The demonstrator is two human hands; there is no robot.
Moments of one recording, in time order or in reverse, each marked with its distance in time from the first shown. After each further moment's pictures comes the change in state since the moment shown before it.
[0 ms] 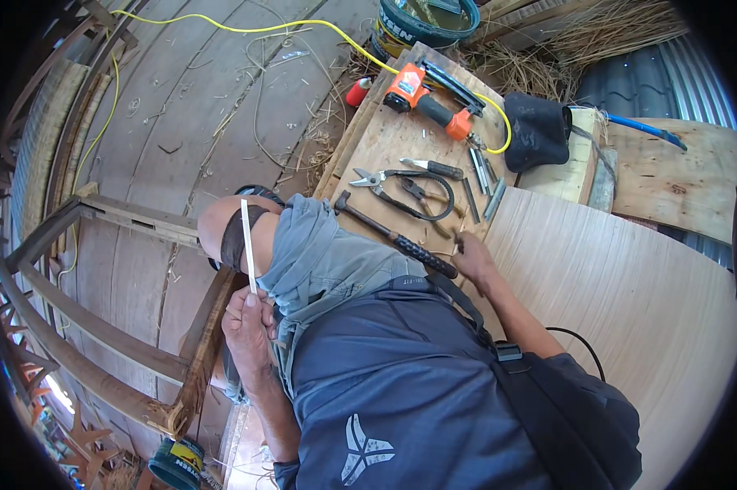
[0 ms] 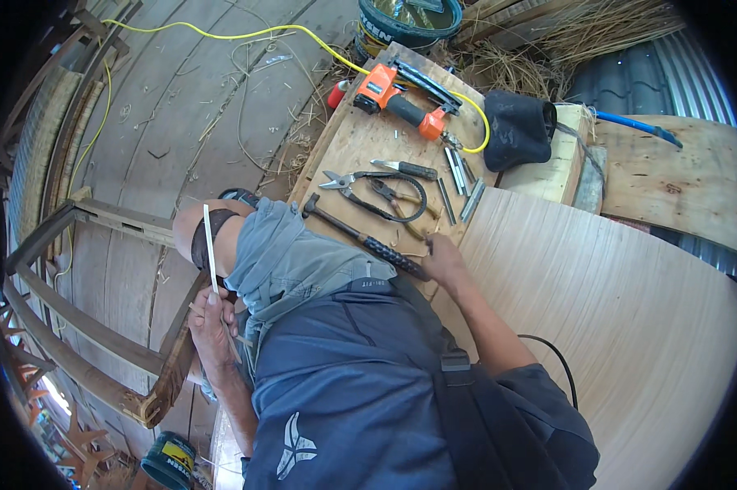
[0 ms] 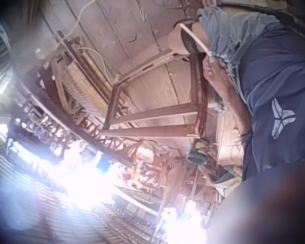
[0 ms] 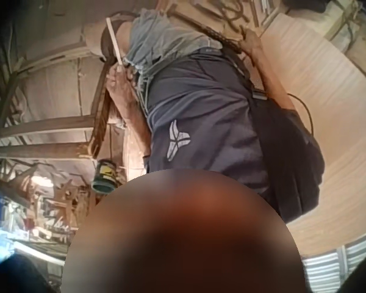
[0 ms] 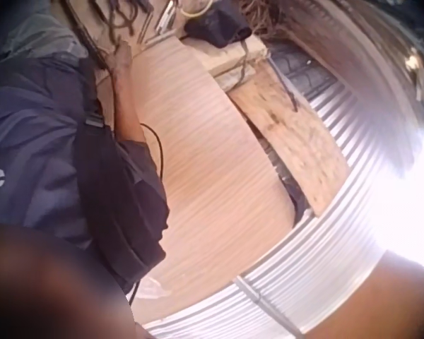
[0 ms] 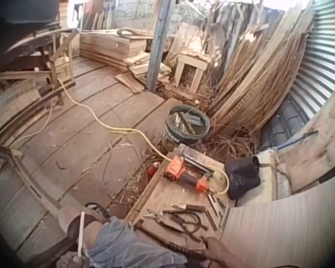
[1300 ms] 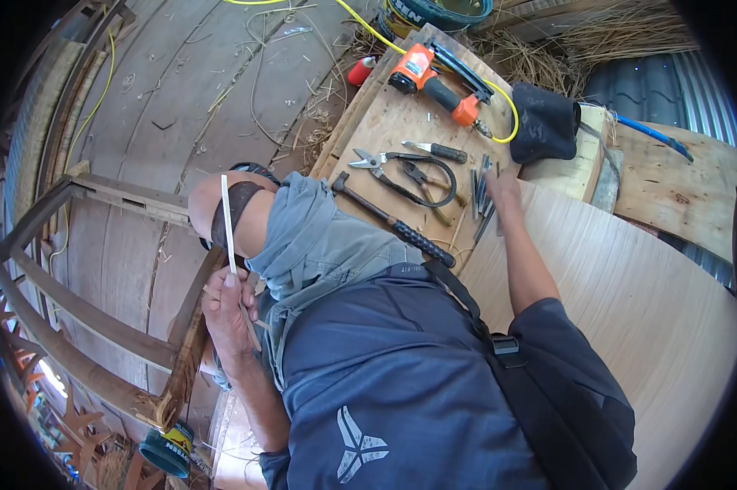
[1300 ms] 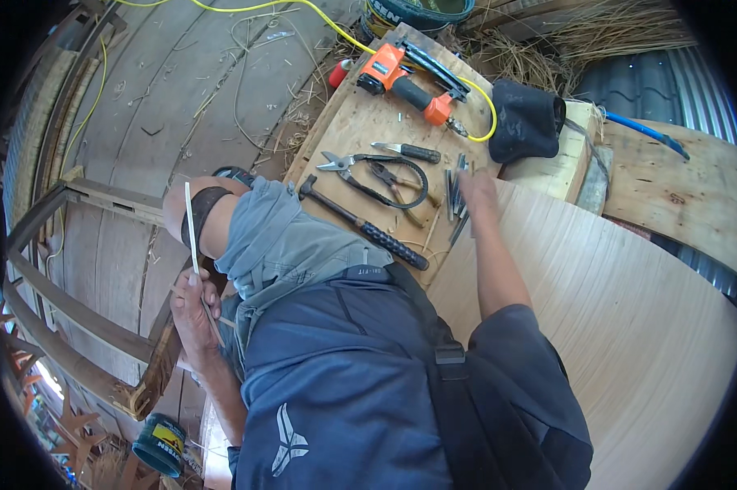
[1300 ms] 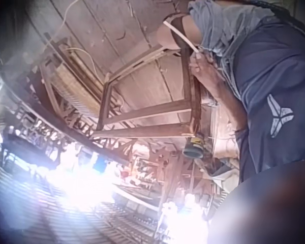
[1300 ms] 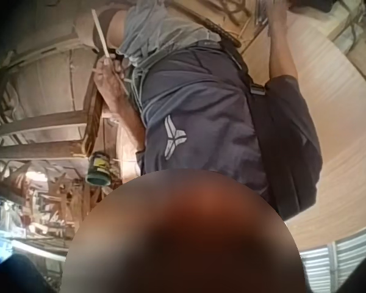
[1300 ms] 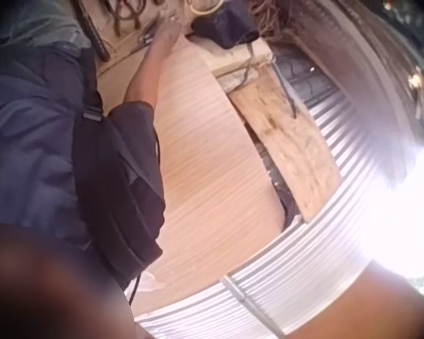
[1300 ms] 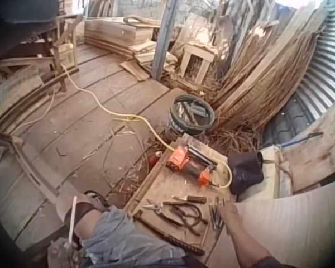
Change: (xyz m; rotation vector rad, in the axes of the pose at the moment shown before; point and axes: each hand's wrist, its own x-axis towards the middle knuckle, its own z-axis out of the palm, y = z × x) left_hand 0.012 0.001 -0.011 -0.055 0.035 -0.013; right_hand 0.101 0.037 -0.054 0.037 0.345 0.314
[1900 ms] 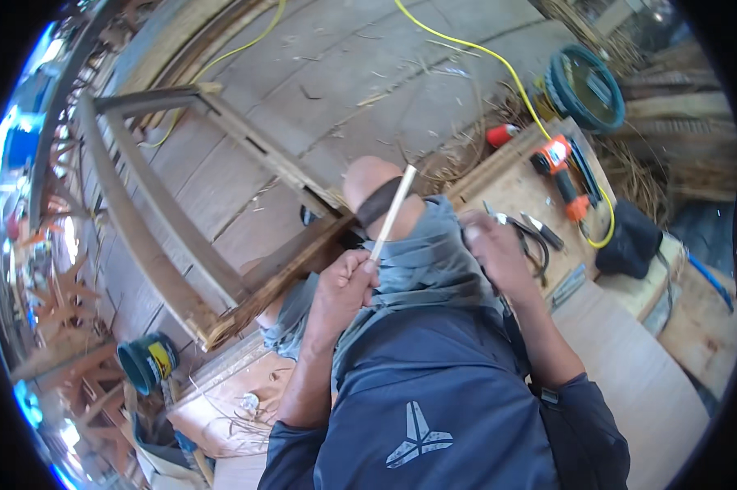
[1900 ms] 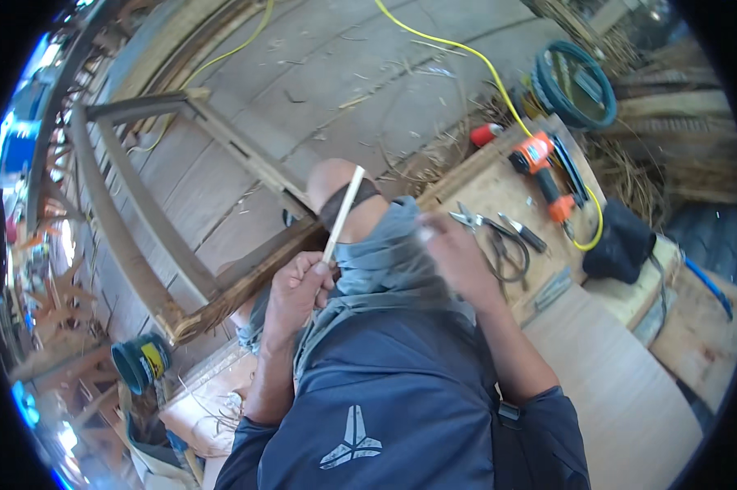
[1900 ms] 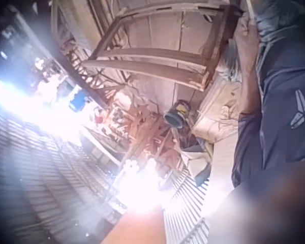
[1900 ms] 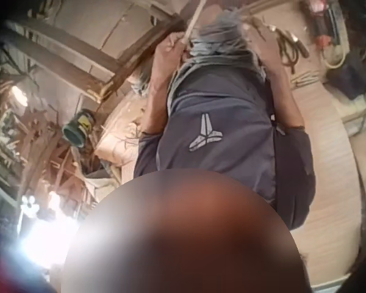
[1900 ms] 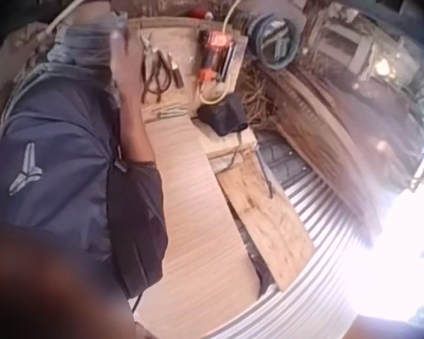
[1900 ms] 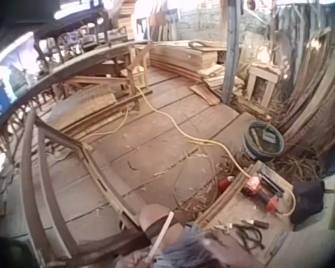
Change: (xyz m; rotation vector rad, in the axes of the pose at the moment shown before) left_hand -0.021 0.019 0.006 0.233 0.012 -0.023; right_hand -0.180 -0.212 -0.017 0.798 -0.963 -0.700
